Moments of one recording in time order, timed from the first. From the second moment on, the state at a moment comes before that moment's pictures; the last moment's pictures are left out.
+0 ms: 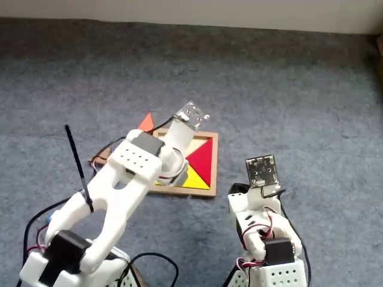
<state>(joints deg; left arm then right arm) 19.5 -12.2 35.6 62.4 -6.8 -13.7 -104.6 95.7 58.9 6.4</state>
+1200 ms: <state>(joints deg) 11.0 5.8 1.8 82.9 -15.4 -13.7 -104.6 95.7 58.9 6.4</state>
